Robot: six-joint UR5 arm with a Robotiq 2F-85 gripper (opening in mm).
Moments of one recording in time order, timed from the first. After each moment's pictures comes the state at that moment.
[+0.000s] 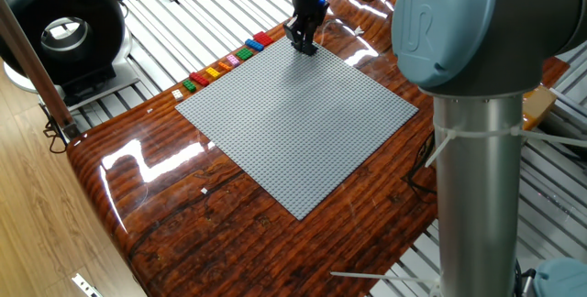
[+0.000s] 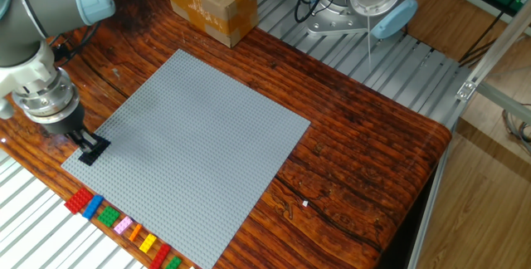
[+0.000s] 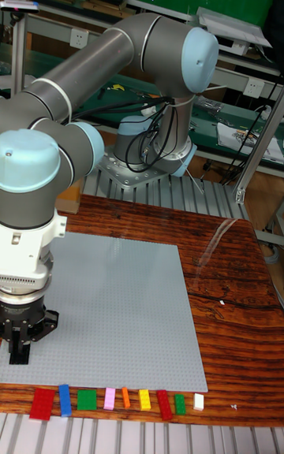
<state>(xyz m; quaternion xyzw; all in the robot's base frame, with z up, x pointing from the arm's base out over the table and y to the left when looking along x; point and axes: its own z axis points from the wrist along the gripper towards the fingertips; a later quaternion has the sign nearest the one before) 0.722 -0.164 0.008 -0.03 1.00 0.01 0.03</state>
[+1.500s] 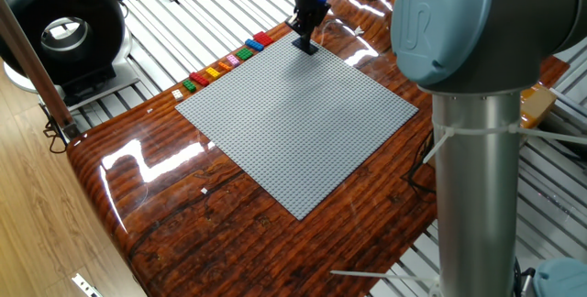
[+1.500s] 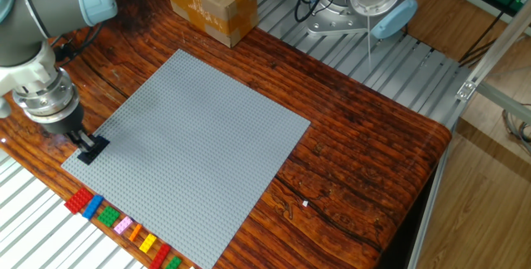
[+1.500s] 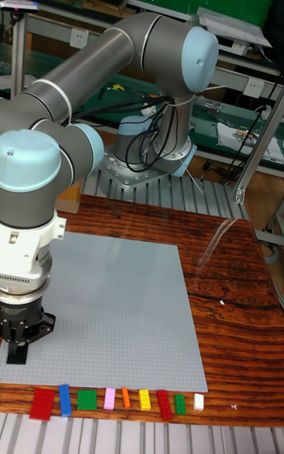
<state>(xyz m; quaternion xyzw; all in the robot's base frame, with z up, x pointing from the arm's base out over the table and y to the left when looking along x) 0.725 -0.168 0.006 0.00 1.00 0.01 0.03</state>
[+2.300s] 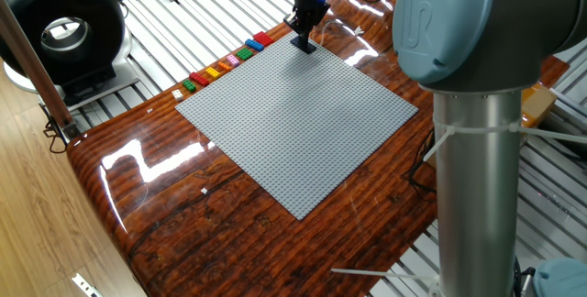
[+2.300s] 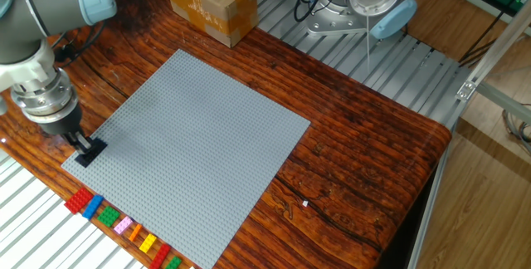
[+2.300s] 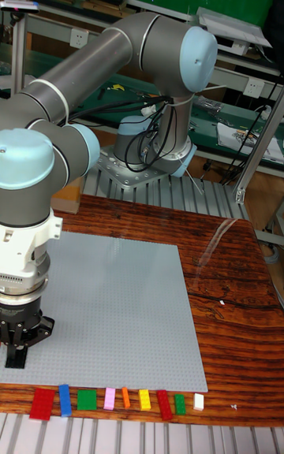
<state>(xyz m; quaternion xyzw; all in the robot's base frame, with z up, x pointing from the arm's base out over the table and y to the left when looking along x) 0.732 -0.161 0.006 0.03 1.00 0.03 0.05</state>
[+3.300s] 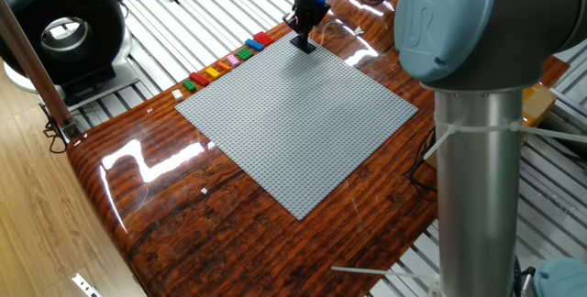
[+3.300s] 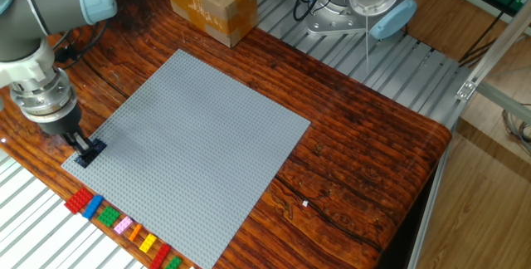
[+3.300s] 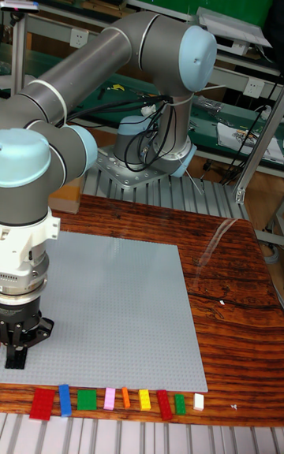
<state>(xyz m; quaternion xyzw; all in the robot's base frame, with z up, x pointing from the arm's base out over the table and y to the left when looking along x) 0.739 -0.157 0.005 0.05 1.00 0.04 0.06</state>
